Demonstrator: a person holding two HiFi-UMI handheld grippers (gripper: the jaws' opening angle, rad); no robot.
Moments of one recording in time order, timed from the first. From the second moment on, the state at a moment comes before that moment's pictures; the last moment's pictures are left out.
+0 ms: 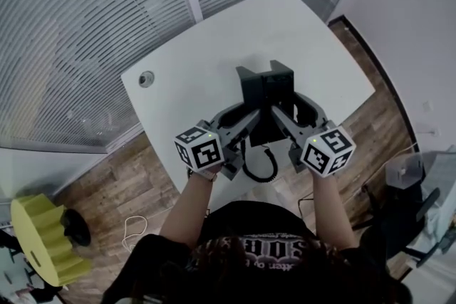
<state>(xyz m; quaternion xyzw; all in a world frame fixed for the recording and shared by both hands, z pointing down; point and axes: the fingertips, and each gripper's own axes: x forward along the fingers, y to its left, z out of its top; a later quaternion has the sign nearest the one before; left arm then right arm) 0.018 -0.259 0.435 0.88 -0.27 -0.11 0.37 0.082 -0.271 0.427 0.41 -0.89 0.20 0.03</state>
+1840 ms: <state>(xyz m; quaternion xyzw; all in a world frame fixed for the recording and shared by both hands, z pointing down) 0.010 -0.306 0.527 0.83 -0.36 -0.04 0.42 0.071 -0.321 0.520 0.42 -0.86 0.28 0.09</state>
